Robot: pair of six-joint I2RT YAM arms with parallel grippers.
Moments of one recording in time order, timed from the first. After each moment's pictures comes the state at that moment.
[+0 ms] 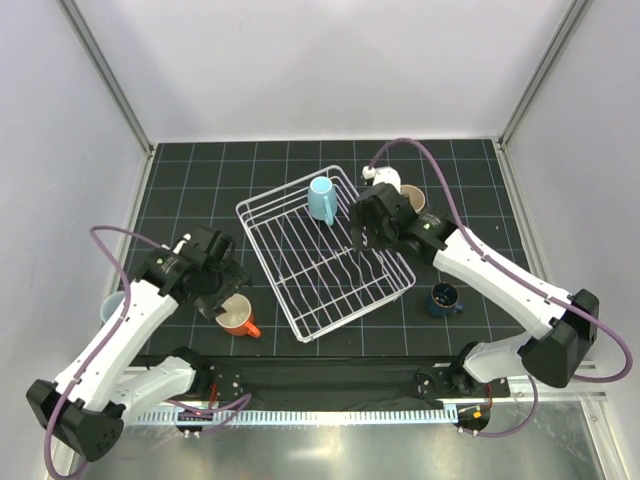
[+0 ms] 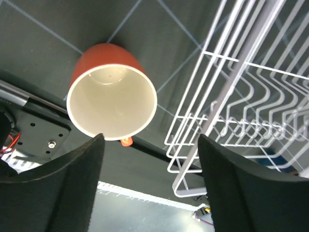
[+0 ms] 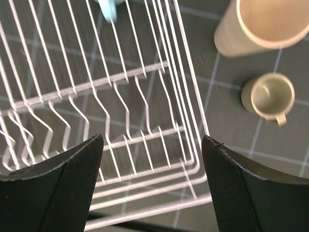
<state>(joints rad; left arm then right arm) -0.50 0.95 1.01 -1.24 -0.14 -1.26 0.78 1.36 1.32 -0.80 0.41 0.44</state>
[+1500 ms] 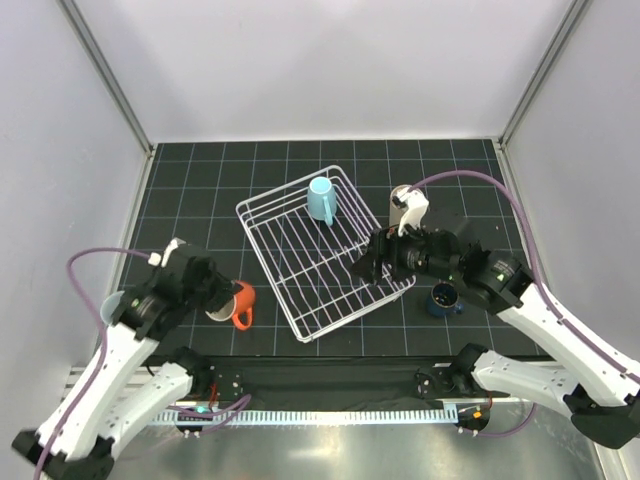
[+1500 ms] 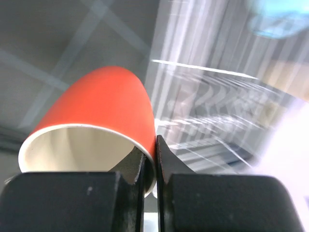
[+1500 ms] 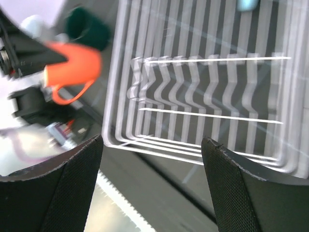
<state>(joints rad) -0.50 0.75 0.87 -1.07 -0.16 -1.28 0.78 0.93 1.12 -0.71 -0.05 0.47</state>
